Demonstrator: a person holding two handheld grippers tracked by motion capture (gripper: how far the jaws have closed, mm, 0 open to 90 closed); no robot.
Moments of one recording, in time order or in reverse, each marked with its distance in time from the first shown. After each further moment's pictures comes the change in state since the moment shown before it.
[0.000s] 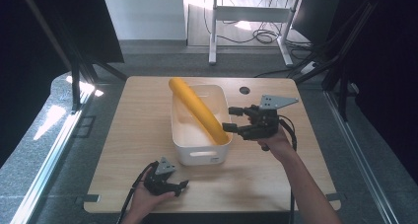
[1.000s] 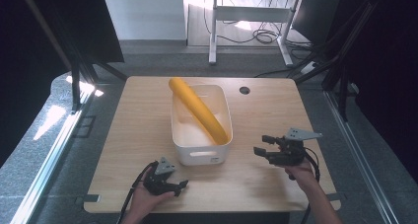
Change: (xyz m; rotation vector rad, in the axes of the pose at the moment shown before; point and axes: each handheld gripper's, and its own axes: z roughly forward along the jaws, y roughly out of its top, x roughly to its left) left arm 0.001 0.000 -0.001 0.001 0.001 -0.006; right arm -0.015 -0.120 -0.072 0.118 -0.268 0.157
